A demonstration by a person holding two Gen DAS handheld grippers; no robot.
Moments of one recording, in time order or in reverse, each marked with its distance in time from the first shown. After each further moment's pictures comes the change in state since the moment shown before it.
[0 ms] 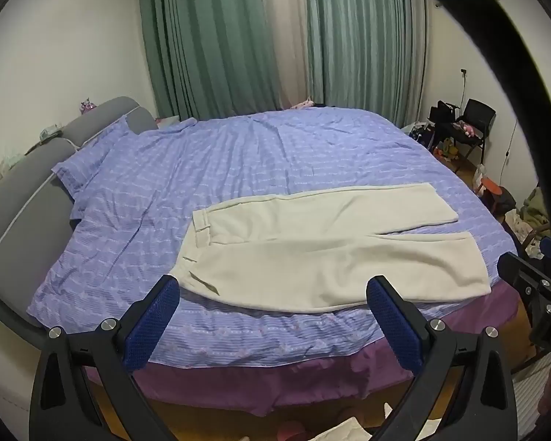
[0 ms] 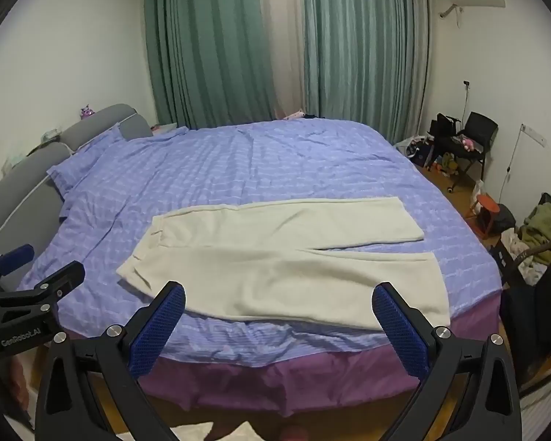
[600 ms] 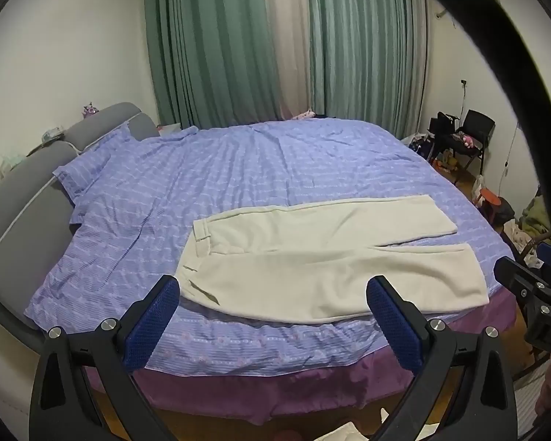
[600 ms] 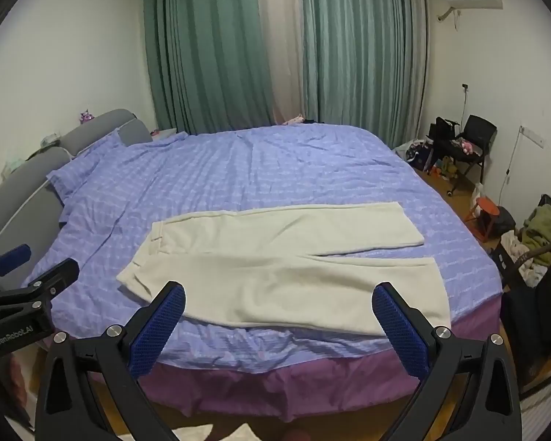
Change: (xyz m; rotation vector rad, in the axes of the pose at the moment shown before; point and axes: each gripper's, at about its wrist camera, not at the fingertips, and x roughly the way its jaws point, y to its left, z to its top) left arm -0.004 0.003 0.005 -0.019 -0.042 -0.007; right arm 0.001 0.002 0.005 0.001 -0.015 -0.005
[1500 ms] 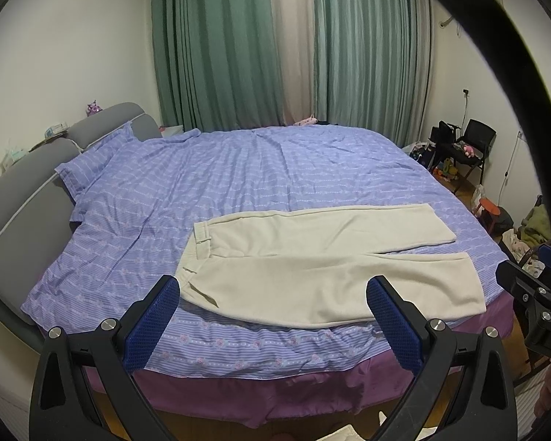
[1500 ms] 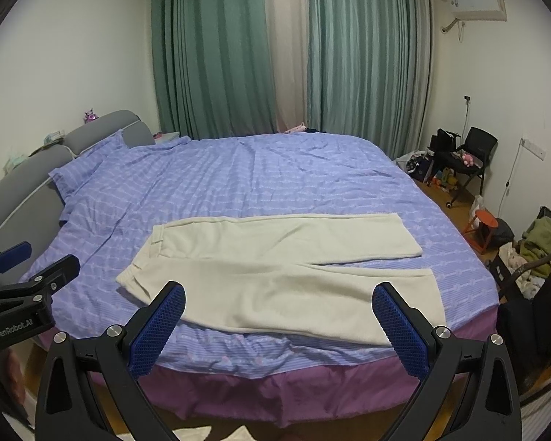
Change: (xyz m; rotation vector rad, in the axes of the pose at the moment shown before) left arm -0.004 0.007 0.005 -0.025 -0.015 -0.002; right arm -0.004 0.002 0.003 -0.025 -0.028 0.000
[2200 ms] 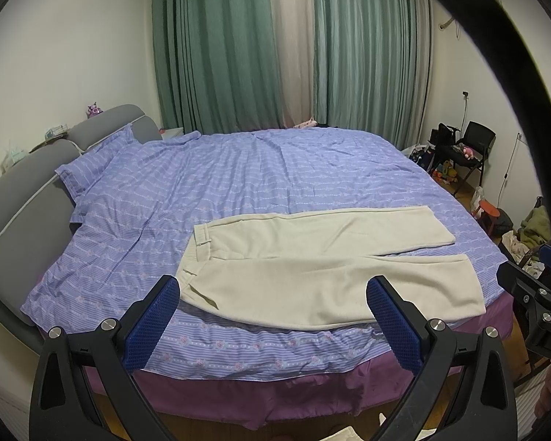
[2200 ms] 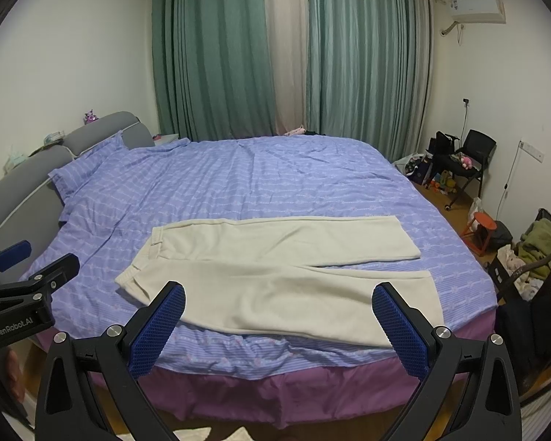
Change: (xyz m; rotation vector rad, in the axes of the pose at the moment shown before) left arm 0.000 0.001 0.000 -0.001 -0.008 -0.002; right arm -0.005 -0.001 0.003 -0.001 -0.007 -0.004
